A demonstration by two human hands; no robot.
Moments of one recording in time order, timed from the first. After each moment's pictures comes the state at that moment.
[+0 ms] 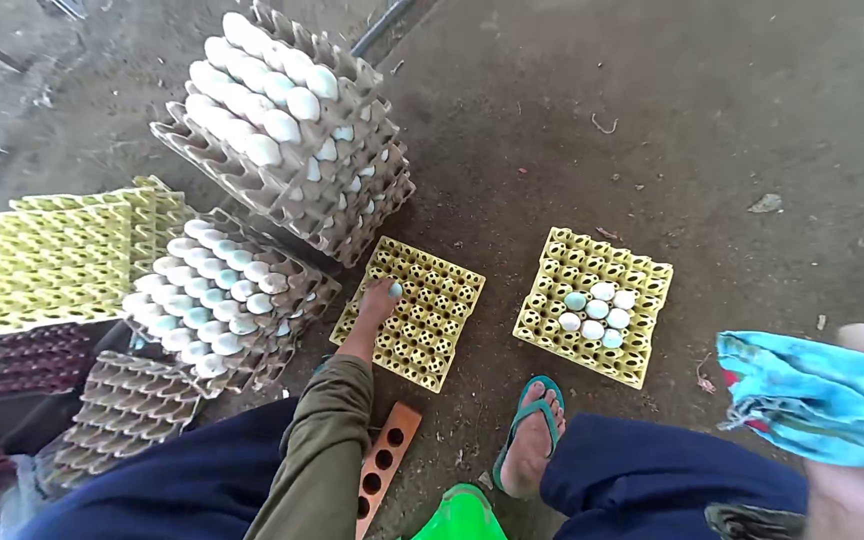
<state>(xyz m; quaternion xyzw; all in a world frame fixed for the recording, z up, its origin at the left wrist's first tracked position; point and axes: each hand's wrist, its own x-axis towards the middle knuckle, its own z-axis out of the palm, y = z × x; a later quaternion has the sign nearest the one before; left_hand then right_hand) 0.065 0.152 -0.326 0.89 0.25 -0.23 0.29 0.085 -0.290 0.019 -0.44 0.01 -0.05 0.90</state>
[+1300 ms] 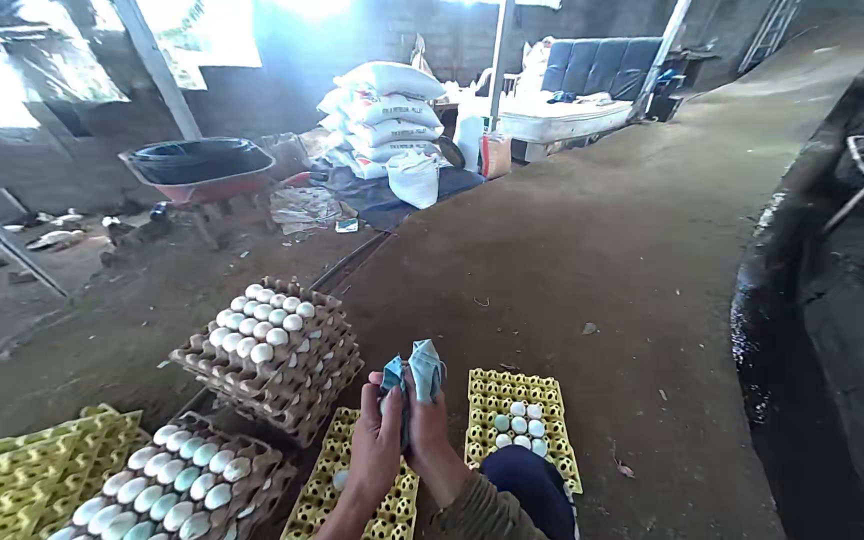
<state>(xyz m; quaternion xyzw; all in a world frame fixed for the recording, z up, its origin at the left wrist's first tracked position) -0.011 -0.027 0.030 0.74 0.09 0.18 0.64 0.024 -0.091 0.032 -0.45 -0.02 0.06 0.89</state>
